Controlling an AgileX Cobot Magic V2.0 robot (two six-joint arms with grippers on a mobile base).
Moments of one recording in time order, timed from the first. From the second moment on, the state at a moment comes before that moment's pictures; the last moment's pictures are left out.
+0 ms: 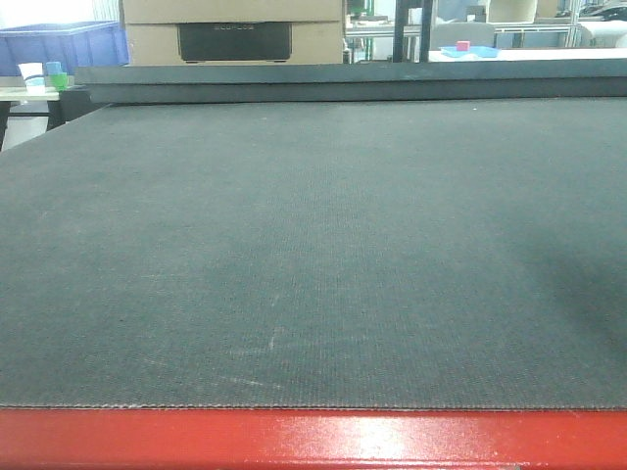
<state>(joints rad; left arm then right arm) -0.12 0.63 -0.71 -0.05 0.28 -0.05 0.23 0.64 -0.75 0.07 0.36 0.10</state>
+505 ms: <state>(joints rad) -0.12 0.60 -0.71 -0.04 0.26 -0.05 0.23 0.61 -0.75 -0.08 0.29 0.10</state>
